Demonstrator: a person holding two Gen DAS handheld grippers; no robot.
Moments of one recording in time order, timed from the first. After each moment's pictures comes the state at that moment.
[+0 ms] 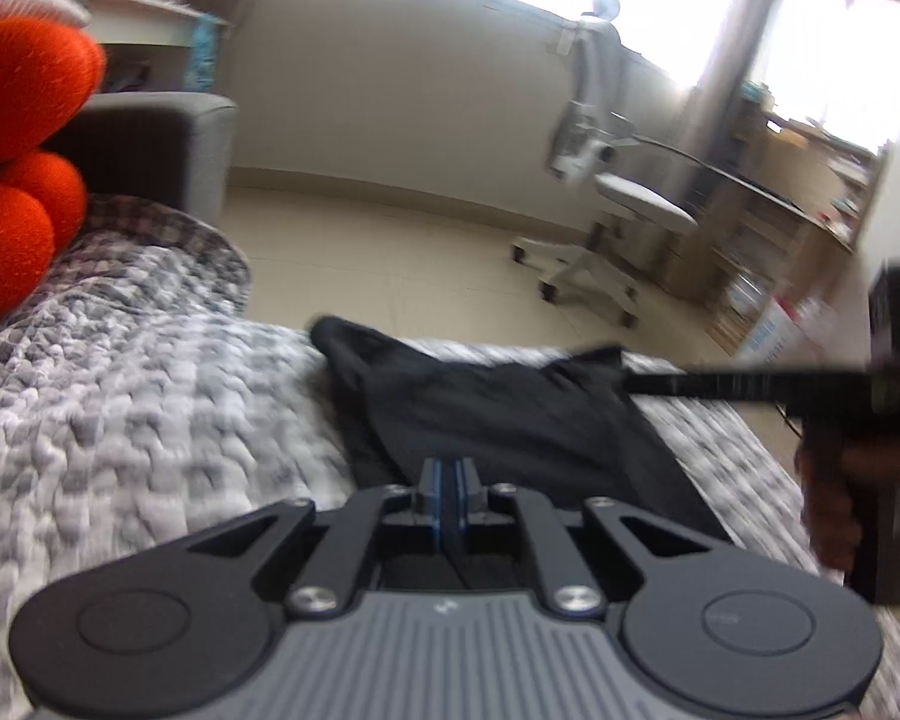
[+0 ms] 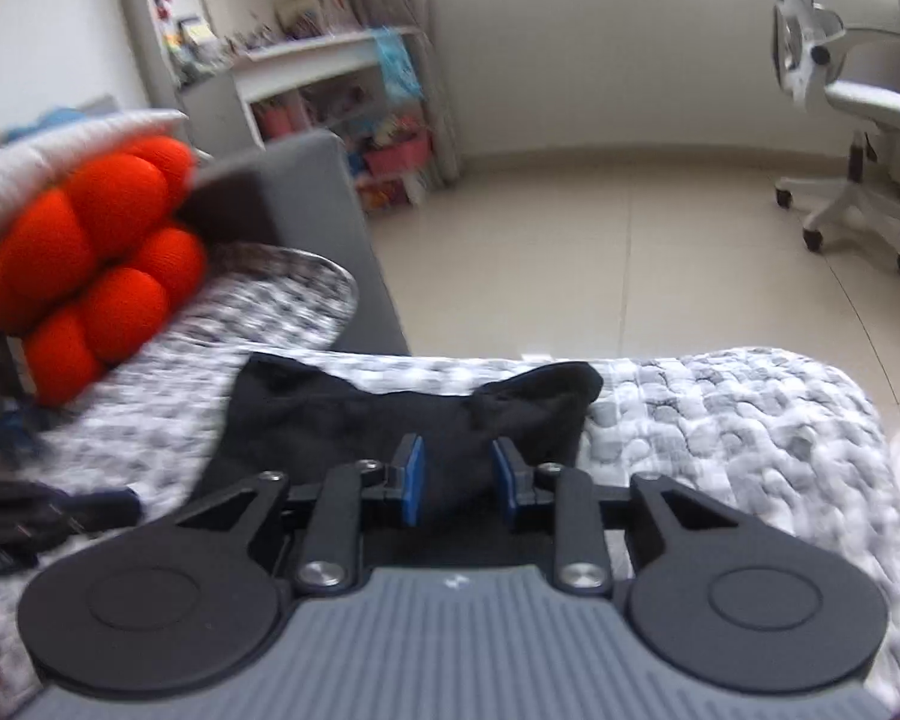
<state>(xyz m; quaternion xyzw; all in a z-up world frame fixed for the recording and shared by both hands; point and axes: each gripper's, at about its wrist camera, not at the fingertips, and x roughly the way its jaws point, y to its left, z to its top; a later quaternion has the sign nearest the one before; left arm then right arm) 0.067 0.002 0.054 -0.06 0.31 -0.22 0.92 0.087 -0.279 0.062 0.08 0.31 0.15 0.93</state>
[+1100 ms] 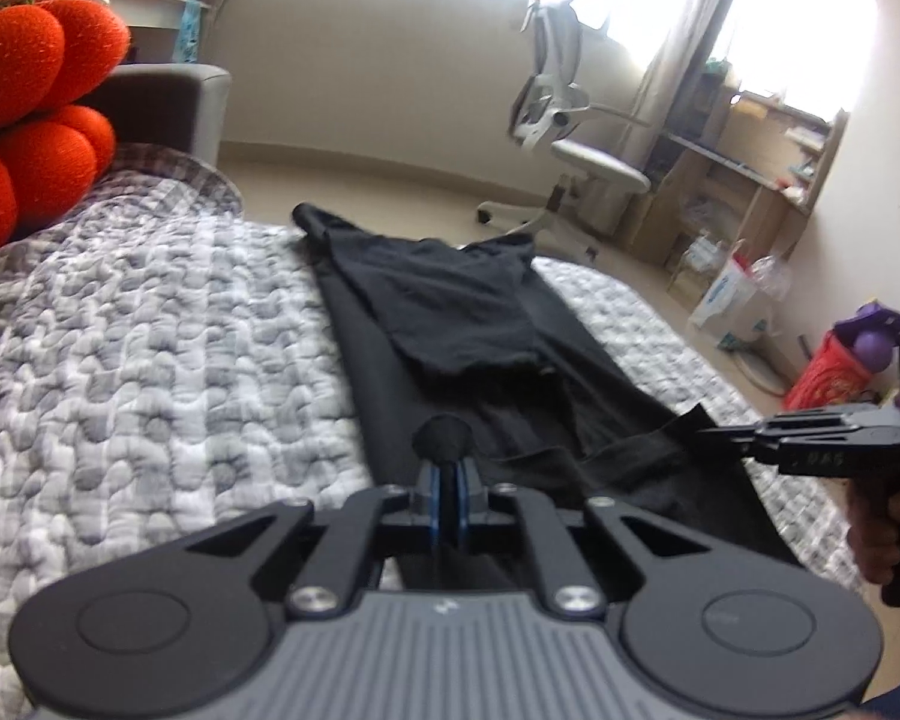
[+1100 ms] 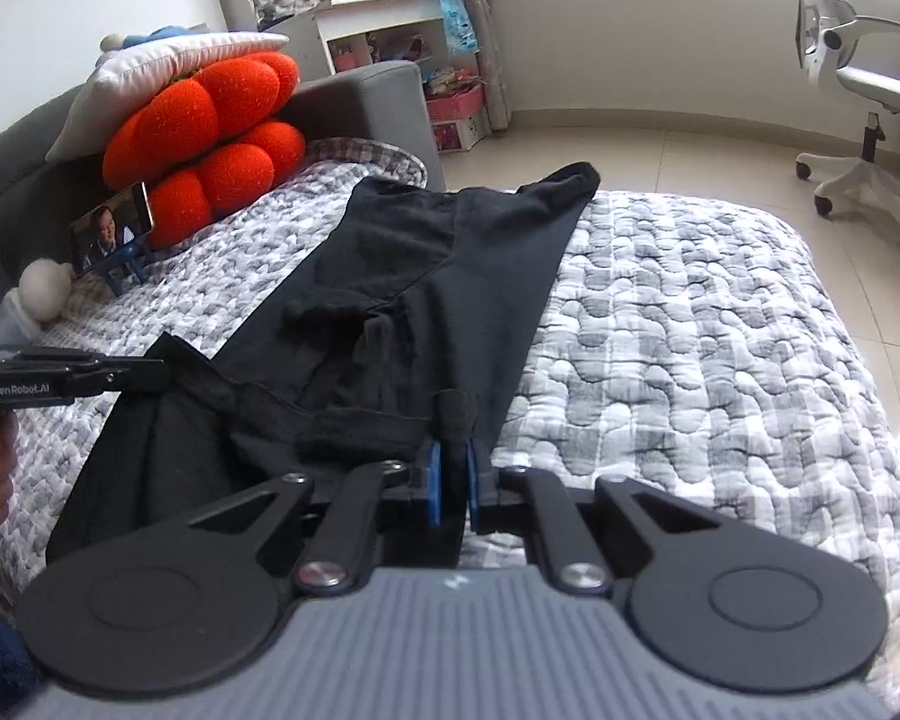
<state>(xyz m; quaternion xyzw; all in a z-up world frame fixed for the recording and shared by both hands) -0.058 0.026 0.038 -0.06 0.32 -0.25 0.91 -0.086 -0.293 0.029 0.05 0.34 0.19 0.92</state>
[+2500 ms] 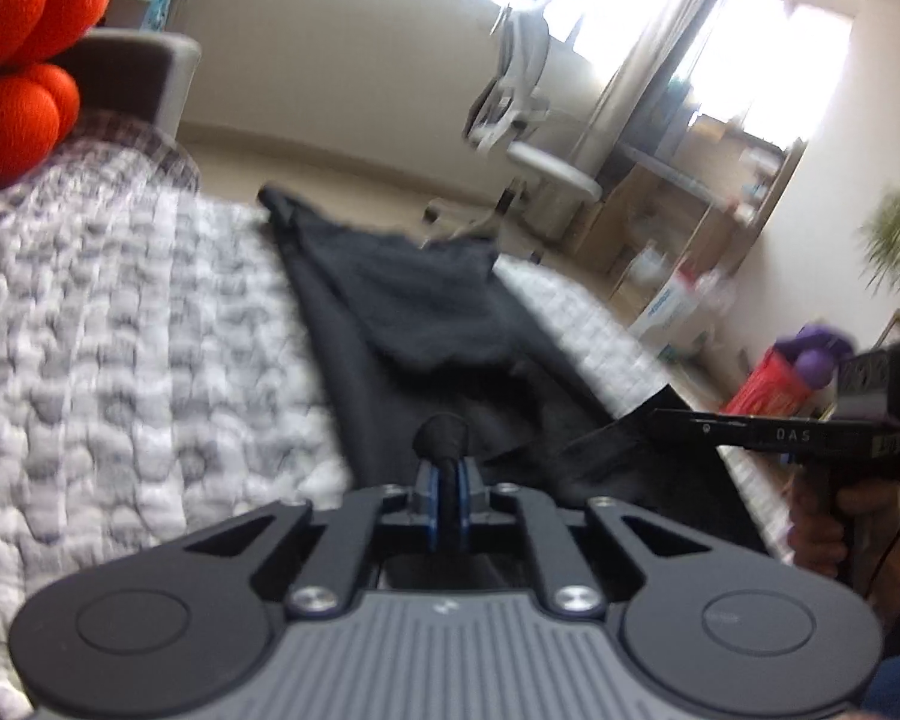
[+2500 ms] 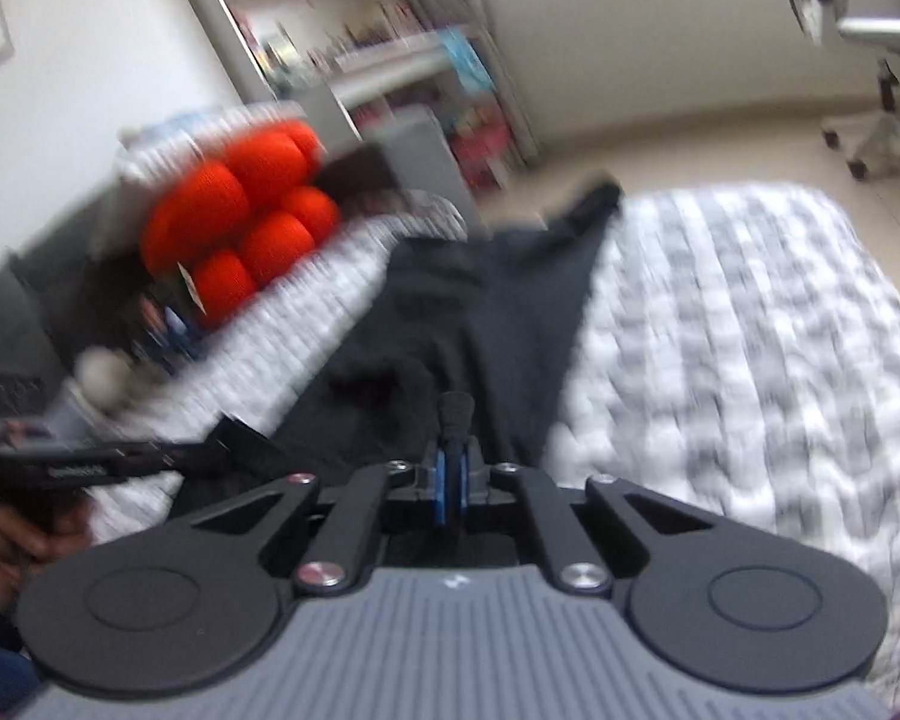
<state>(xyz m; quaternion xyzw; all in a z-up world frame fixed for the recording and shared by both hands) -0.043 0.045 0.033 -0.12 0.31 -0.31 0.89 -0.081 -0.307 0.033 0.16 0.29 0.24 0.91</state>
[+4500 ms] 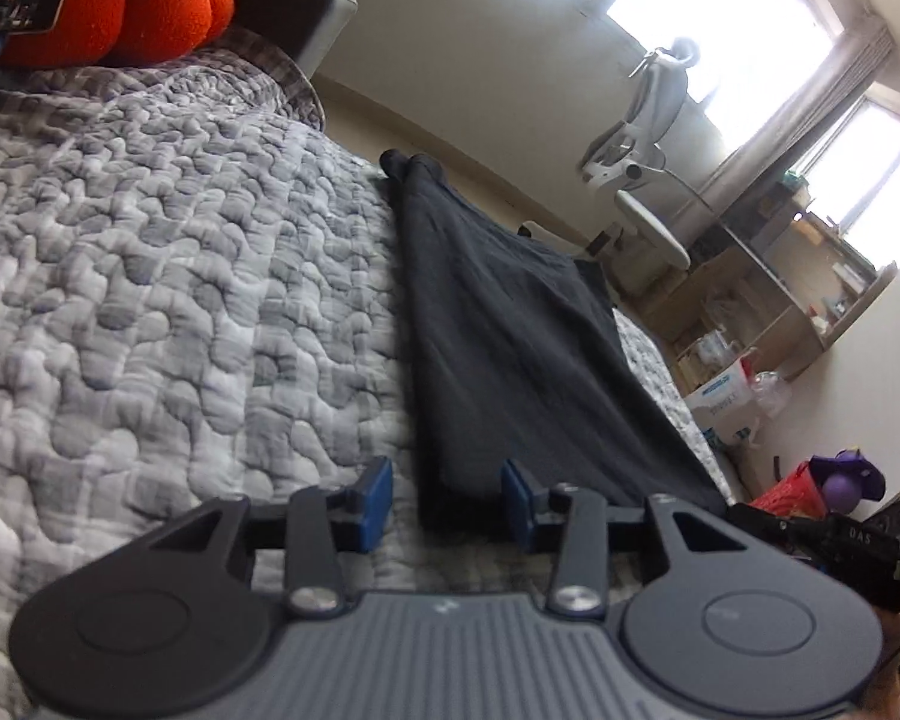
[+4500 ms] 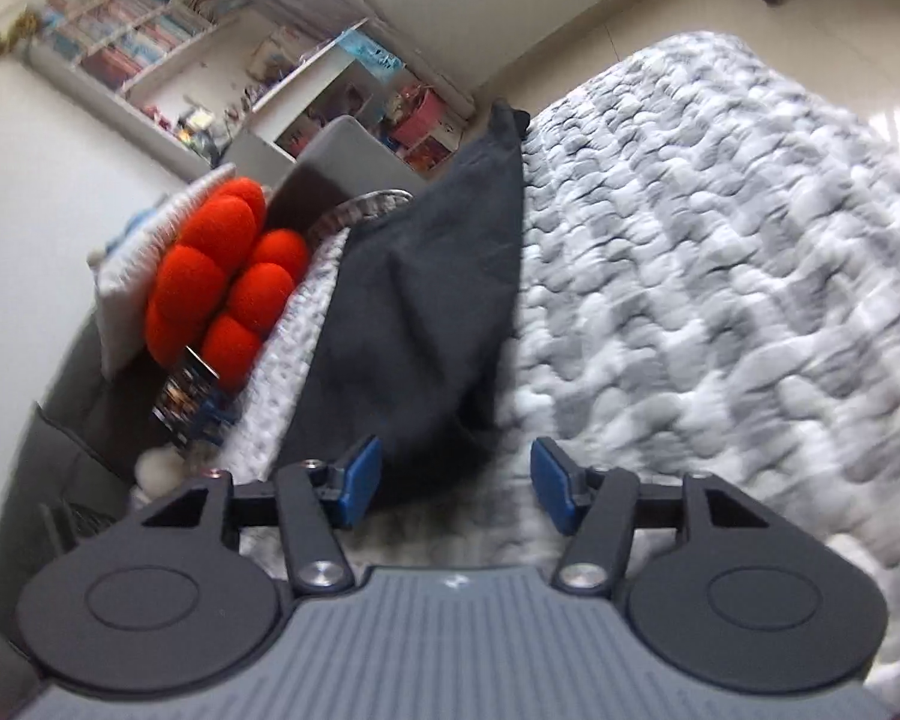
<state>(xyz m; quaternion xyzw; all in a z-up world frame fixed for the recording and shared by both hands) -0.049 0.053 0.007 -0.23 0.36 -0.19 0.88 -0.085 -0.340 0.006 0.34 0.37 0.19 0.84</state>
